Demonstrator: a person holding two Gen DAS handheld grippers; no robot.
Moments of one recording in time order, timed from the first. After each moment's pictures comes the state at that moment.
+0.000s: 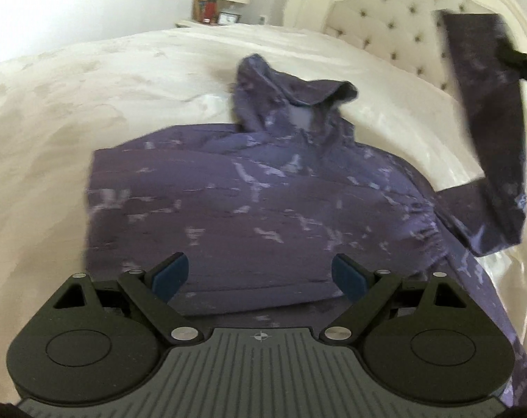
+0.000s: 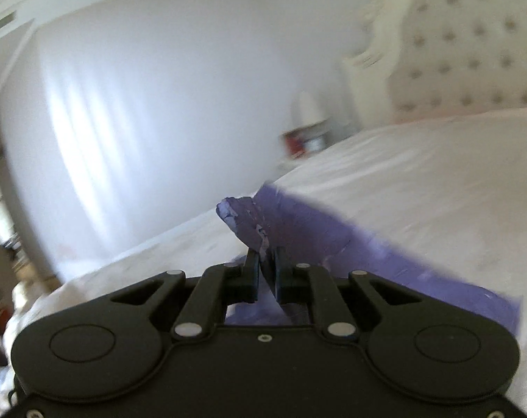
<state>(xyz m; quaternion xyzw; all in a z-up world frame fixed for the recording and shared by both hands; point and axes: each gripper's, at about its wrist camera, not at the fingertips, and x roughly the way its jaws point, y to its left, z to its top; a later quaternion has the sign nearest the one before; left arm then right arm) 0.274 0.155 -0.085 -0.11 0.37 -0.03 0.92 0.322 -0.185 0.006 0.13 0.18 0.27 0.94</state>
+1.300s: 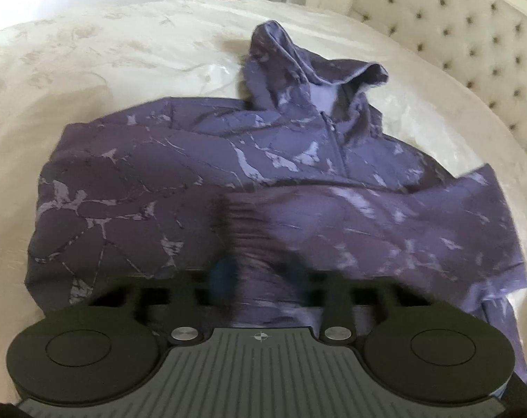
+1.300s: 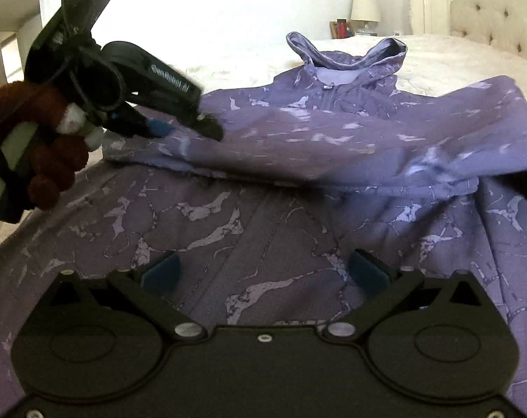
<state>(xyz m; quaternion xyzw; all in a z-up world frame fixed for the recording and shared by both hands) 0.329 0.140 -0.117 -0.14 0.41 -0.01 0.90 0.225 -0.123 -0.195 -0.03 0.29 0.31 0.91</state>
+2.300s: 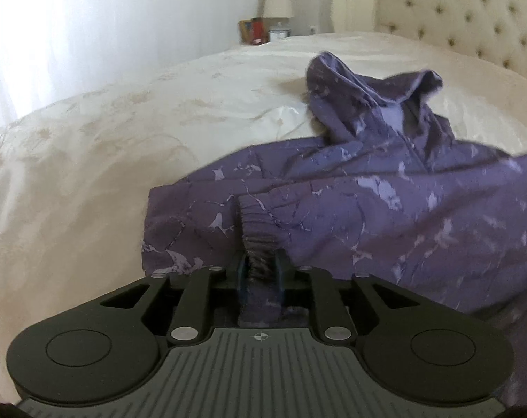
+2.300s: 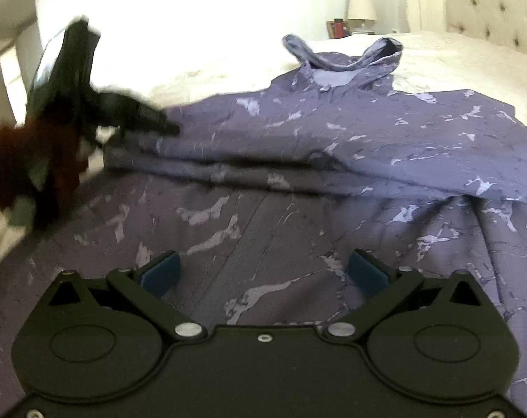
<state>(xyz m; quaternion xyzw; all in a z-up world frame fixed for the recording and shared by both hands) 0.317 0.164 -0.124 0.01 0.34 0.08 0.94 0.227 -0.129 -0.189 -0.01 0.29 0.30 0.91</state>
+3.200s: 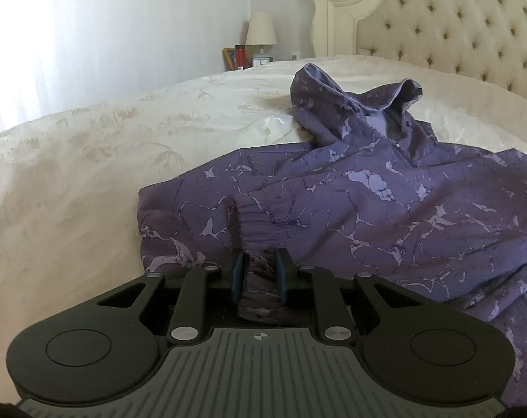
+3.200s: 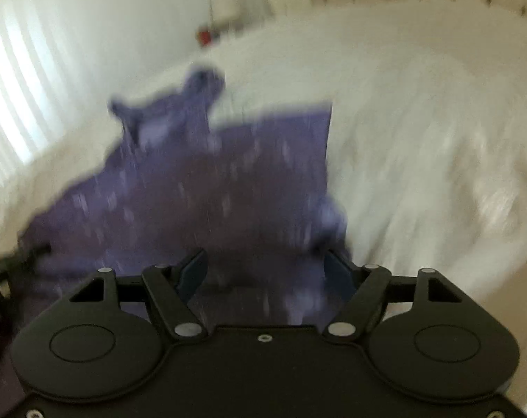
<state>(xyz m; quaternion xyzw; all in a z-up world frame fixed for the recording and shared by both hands) 0.300 0.169 -0.142 0.01 0.29 0.05 0.96 0.302 -0.254 -0.144 0.11 0.31 0.14 0.93</state>
